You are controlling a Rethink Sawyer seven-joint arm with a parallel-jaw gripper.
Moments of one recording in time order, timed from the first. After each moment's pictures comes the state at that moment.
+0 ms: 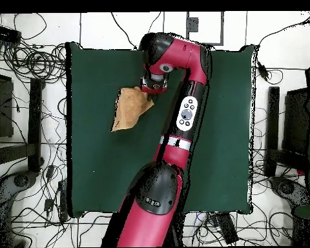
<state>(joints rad) -0.31 0.13 1.33 0.07 -1.40 2.05 1.48</state>
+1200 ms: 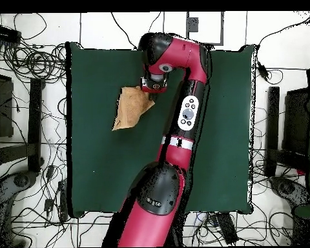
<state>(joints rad) -0.32 0.11 1.27 0.14 -1.34 2.00 1.48</state>
